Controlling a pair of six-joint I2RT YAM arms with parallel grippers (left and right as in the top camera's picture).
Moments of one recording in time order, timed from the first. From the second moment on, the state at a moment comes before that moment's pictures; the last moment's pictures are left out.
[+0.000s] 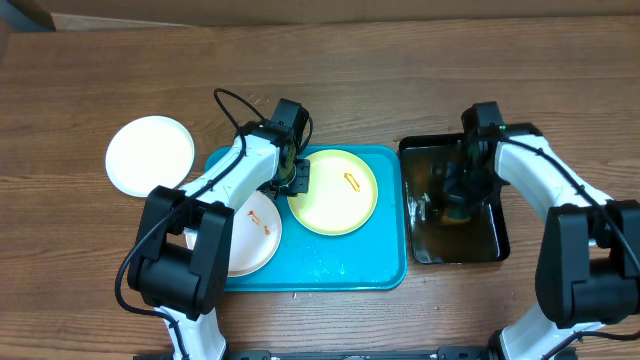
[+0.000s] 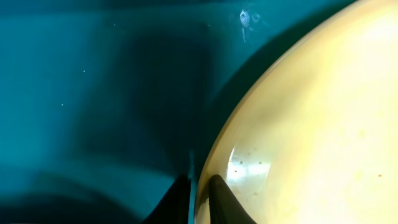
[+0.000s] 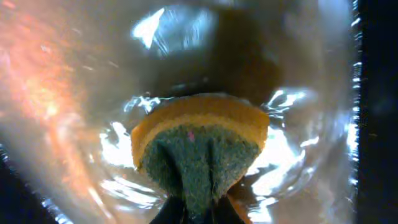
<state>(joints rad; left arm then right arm) -0.36 1.95 1.28 -0.78 0.00 -0.29 0.09 1.83 1.17 -0.91 -0.07 0.33</state>
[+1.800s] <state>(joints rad) -0.36 1.95 1.28 -0.77 0.03 -0.28 0.61 1.83 1.44 -0.72 0.09 0.37</state>
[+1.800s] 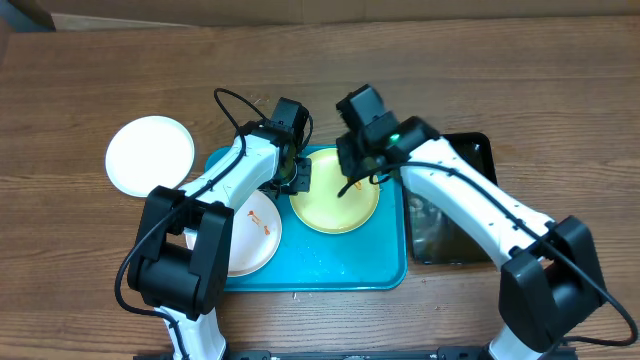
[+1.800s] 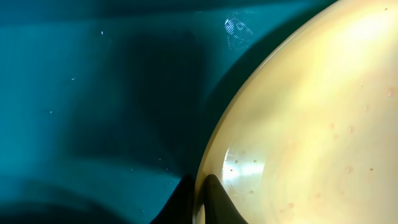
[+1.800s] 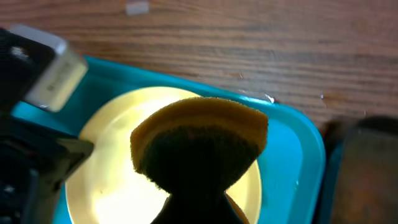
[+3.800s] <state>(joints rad) -0.35 1.95 1.28 -0.78 0.01 -0.28 0.57 2.07 1.41 -0.65 -0.41 0.39</state>
